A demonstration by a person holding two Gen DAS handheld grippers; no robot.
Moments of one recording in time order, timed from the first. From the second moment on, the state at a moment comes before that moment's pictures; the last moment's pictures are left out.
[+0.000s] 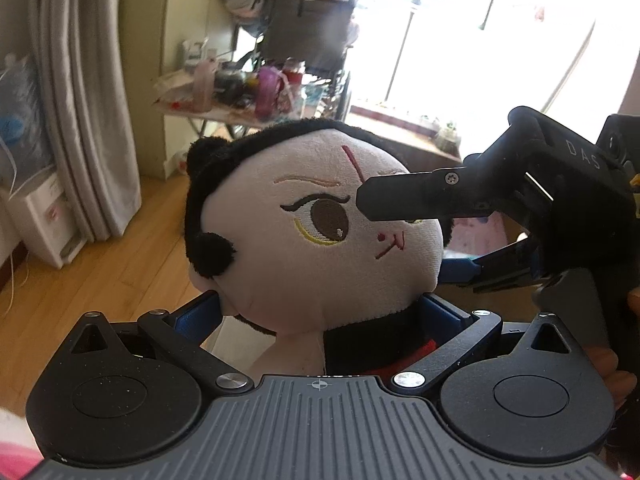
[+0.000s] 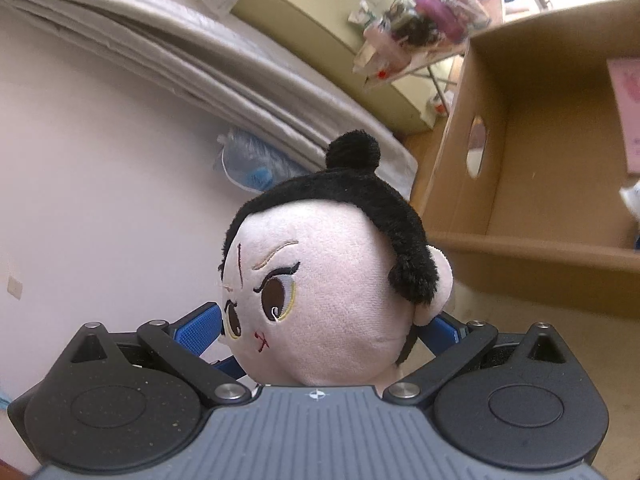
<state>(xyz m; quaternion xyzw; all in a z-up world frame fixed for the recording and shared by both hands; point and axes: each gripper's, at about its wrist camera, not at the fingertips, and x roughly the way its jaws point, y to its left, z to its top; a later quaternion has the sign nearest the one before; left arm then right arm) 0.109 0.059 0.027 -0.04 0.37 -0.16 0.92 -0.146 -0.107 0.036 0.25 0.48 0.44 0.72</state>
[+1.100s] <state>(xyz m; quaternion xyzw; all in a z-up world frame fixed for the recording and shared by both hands) 0.301 -0.084 -0.023 0.07 0.40 -0.26 0.88 0.043 -0.148 -0.040 0.29 0.48 0.29 0.78</state>
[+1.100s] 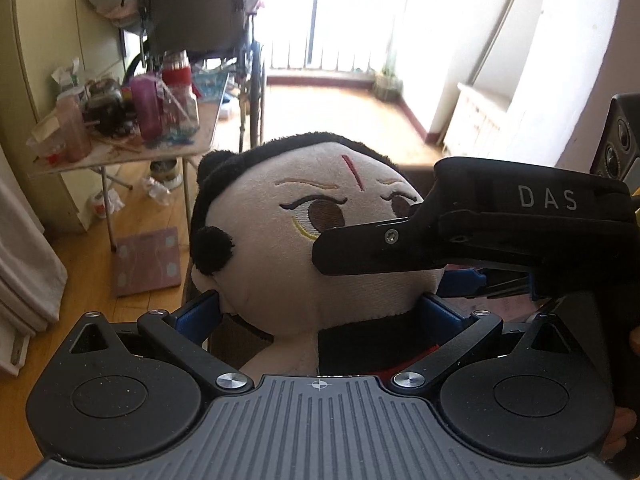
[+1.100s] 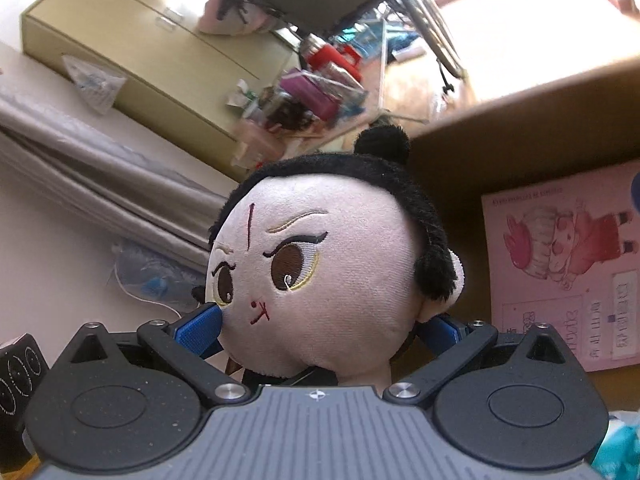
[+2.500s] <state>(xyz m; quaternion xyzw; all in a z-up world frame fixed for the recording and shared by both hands) 0.107 -0.001 0.027 -0.08 0.36 -0.20 0.91 -0.177 -0.247 0.072 0.19 0.35 0.28 0.87</state>
